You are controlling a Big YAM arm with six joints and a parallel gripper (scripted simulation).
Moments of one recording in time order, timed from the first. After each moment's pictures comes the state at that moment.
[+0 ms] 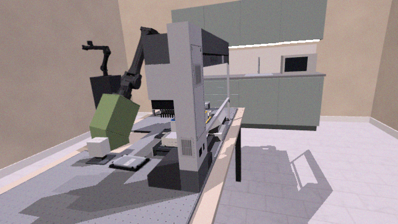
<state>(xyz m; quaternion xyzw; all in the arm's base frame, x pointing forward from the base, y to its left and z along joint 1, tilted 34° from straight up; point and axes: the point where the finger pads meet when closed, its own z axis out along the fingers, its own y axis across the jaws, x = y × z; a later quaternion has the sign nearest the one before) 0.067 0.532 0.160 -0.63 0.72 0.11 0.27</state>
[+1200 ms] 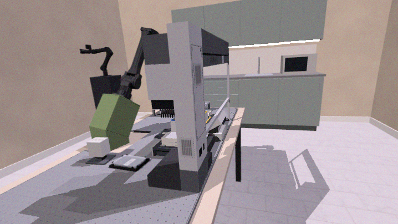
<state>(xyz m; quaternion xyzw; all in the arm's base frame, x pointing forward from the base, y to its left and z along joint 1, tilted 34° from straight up) 0.069 0.536 0.154 -0.63 0.72 0.11 0.27</state>
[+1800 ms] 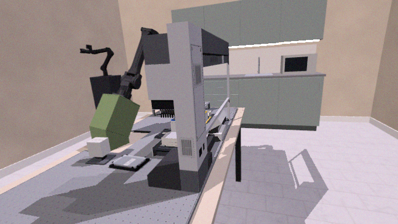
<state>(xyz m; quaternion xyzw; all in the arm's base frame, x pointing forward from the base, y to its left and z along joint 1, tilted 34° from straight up) 0.070 0.537 0.152 -0.63 0.72 0.11 0.27</state>
